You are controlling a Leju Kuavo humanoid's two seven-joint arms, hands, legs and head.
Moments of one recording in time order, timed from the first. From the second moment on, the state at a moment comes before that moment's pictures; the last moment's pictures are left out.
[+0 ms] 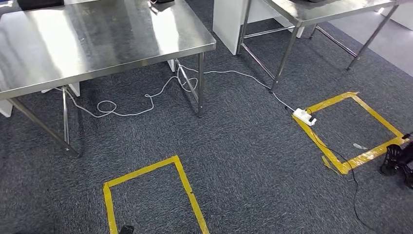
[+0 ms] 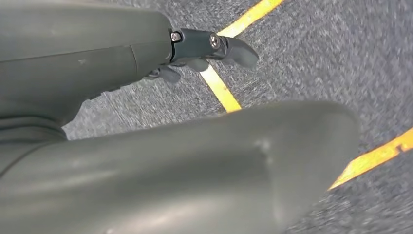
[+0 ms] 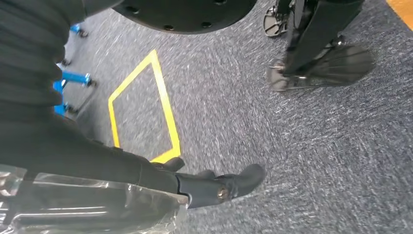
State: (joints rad) left arm -0.15 -0.17 0.97 -0.20 -0.99 0.13 -0.29; right arm -0.06 0.04 -0.17 -0.19 0.47 -0.14 0.08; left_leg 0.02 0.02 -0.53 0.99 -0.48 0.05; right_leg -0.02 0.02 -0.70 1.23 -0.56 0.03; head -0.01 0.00
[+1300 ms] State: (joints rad) left arm -0.13 -0.15 0.96 -0.20 -1.06 0.00 -0.04; right arm -0.06 0.06 -0.28 -0.19 0.41 -0.05 0.03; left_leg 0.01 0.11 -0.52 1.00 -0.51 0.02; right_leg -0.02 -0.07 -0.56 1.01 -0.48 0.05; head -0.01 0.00
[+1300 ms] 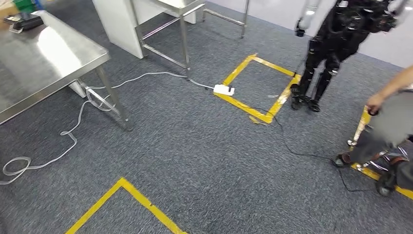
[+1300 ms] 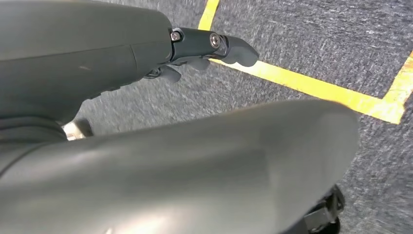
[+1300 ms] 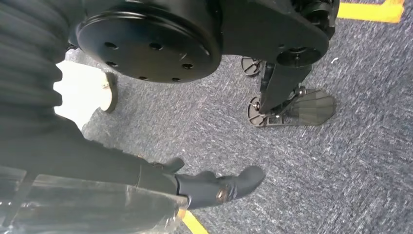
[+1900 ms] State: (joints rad) left arm -0.13 -0.15 0.95 -0.20 -1.08 -0.01 -0.03; right arm -0.05 0.07 -0.29 -0.19 0.40 -0.05 0.03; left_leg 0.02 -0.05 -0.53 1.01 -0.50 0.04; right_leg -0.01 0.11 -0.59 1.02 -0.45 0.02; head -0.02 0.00
